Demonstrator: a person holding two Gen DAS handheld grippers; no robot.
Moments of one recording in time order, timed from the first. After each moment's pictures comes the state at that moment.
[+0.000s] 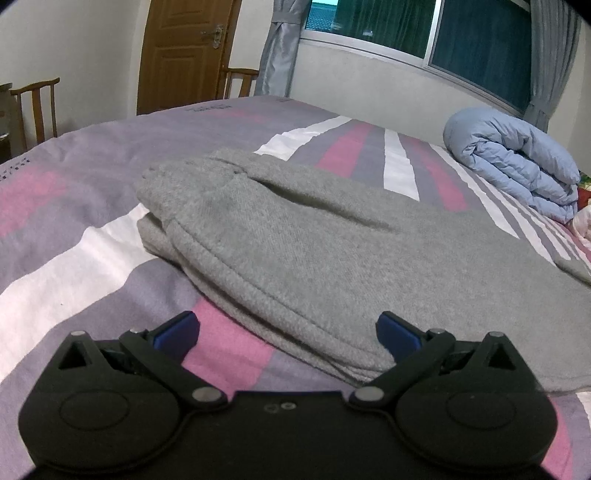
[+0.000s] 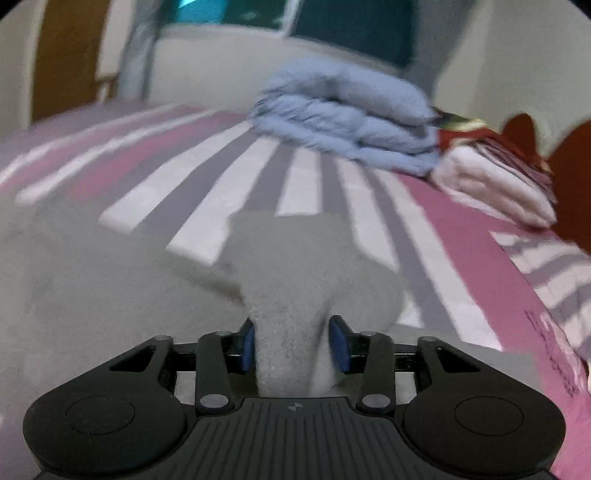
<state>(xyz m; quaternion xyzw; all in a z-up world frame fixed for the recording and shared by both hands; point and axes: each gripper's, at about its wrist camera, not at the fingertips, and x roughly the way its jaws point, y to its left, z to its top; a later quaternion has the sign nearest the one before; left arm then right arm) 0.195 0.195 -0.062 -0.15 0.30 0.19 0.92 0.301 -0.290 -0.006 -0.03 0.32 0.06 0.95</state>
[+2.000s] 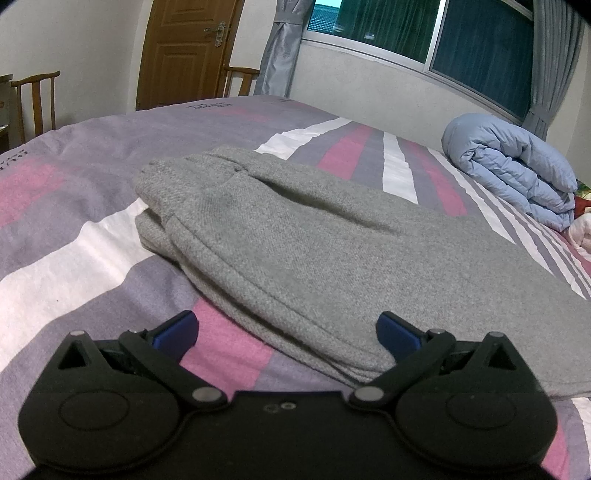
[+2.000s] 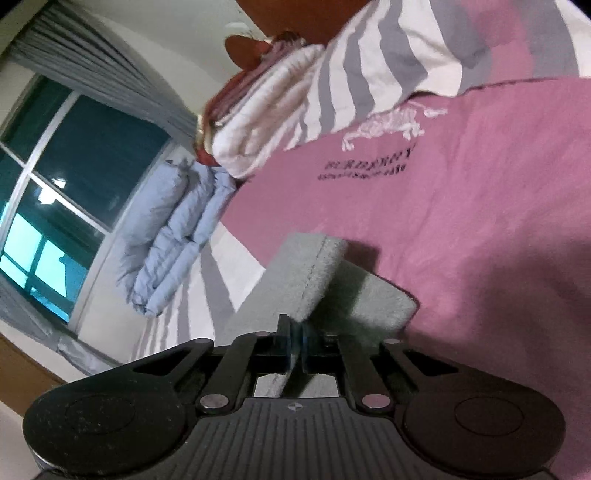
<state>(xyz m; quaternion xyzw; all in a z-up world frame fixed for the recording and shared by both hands) 0.194 0.198 -0.063 -0.16 0.30 0.19 0.92 0.236 -0.573 -0.071 0.46 0.26 -0.02 0.85</state>
